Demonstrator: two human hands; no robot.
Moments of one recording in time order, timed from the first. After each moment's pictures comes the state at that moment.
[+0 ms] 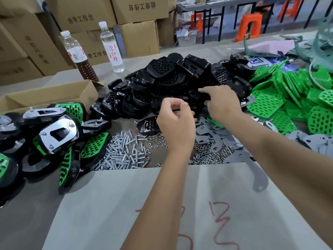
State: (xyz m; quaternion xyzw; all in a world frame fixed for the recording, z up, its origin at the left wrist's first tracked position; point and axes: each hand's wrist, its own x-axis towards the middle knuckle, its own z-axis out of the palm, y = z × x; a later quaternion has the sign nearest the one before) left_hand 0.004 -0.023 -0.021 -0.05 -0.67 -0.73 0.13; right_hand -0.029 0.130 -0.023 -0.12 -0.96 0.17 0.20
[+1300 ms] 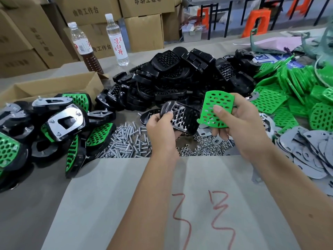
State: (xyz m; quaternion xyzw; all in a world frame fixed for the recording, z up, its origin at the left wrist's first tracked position) left_hand 0.014 -0.065 -0.033 0.13 -0.56 -0.82 -0.04; right_hand 0.076 0.101 -0.039 0.02 -0.69 0.69 0.21
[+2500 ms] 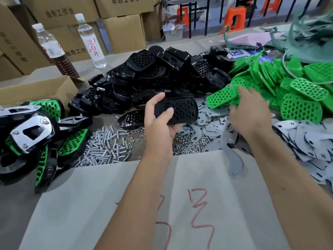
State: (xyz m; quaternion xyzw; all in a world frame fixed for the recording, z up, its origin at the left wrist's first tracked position) left_hand 0.034 -0.033 -0.030 -0.04 -0.49 -0.87 -0.10; right_hand 0.080 0.168 -0.027 -0.33 -0.91 0.19 0.17
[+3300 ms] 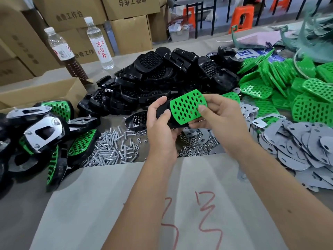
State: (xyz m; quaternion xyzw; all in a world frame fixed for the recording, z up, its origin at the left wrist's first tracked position) left_hand 0.031 -0.037 -0.030 0.00 -0.52 -0.85 -0.07; right_hand 0.075 0.095 -0.032 -0.04 -0.67 0.71 0.22
